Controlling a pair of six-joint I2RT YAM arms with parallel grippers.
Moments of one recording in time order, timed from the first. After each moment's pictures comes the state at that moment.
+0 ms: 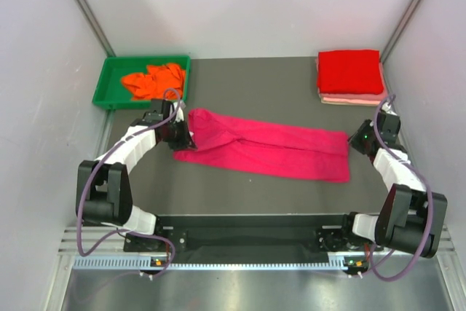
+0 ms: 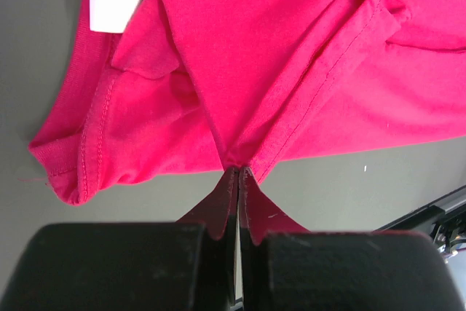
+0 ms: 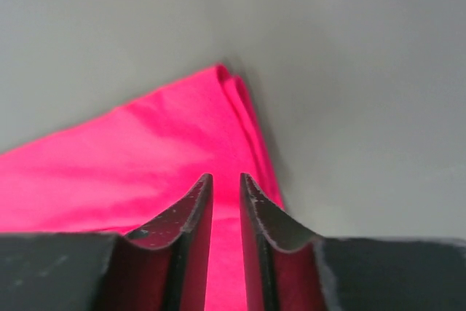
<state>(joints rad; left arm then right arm) -0.12 1.48 0.94 -0.50 0.39 -0.31 -0.27 1.24 0.64 -0.19 -0.12 0.41</state>
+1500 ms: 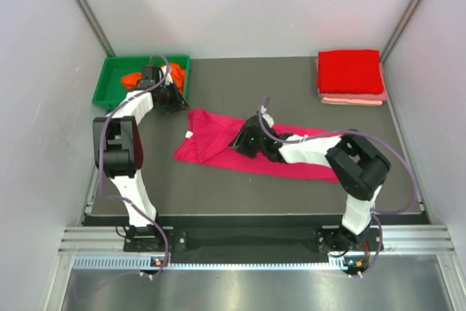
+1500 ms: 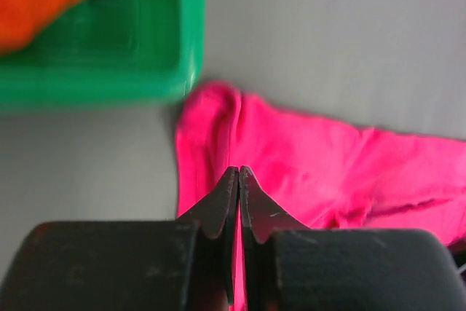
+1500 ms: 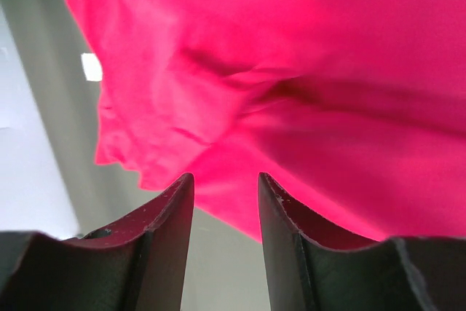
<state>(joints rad) 0.02 1.92 1.41 -0.39 0.44 -0.37 0.78 1.78 0.98 0.08 0.05 1.10</state>
